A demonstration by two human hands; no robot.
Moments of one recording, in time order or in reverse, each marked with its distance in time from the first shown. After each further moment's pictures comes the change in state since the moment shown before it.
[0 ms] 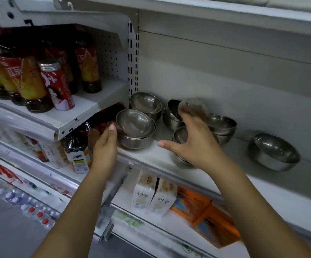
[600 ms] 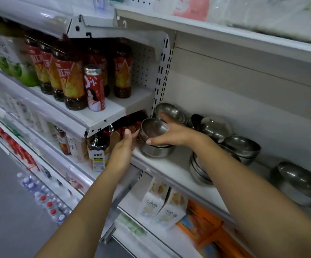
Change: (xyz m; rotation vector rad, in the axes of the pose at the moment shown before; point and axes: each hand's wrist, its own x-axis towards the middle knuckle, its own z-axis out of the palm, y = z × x) left_hand 0.011 -0.001 -0.019 -0.069 -0.147 -0.035; right_hand 0.117 -0.035 0.058 0.180 -0.553 -0.020
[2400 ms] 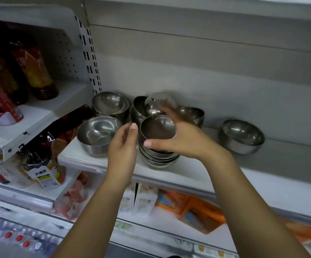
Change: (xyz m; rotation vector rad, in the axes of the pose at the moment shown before) left_hand -0.048 0.029 0.135 -0.008 -0.123 0.071; right_hand -0.159 0.071 -0.030 0.080 0.431 0.111
